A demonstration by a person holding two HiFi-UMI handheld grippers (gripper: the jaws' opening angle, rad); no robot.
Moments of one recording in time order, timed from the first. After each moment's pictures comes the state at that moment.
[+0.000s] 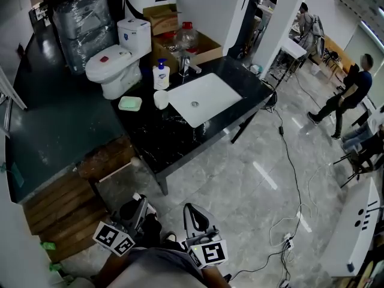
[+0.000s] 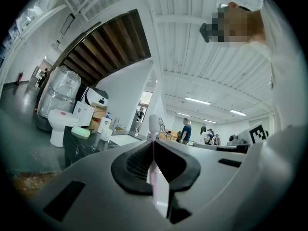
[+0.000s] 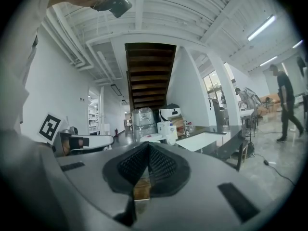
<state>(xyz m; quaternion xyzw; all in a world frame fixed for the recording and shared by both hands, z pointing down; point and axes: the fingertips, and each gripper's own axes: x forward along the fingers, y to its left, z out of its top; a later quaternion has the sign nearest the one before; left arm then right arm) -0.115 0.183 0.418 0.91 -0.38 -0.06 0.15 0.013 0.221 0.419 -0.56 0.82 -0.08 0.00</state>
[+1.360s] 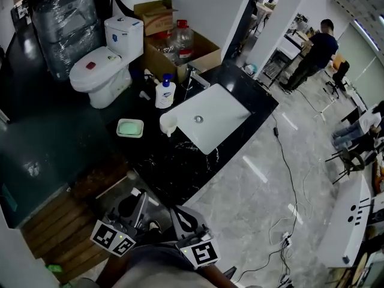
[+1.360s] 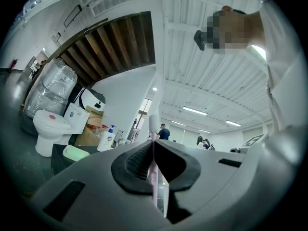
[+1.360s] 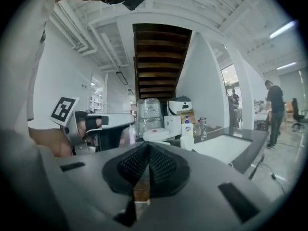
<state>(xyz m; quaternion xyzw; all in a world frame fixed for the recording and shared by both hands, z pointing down) -0.172 -0.012 0.382 0.93 -0.33 -0.11 0.14 -0.101 0.043 0.421 -0.53 0.84 -0.07 -0.07</state>
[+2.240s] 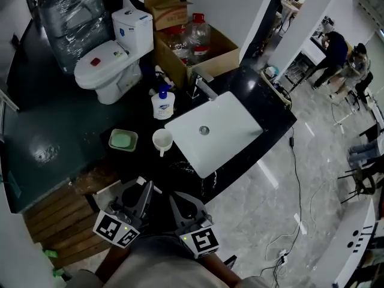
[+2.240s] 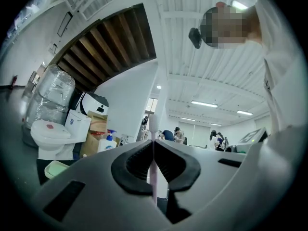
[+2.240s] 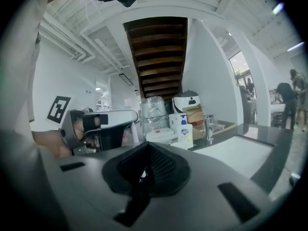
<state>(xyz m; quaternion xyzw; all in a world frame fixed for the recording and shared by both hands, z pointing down) -0.078 -0.132 0.375 0.91 -0.39 -0.09 0.11 -0.021 -0.095 0.423 -0.46 0.88 -0.10 -0.06</state>
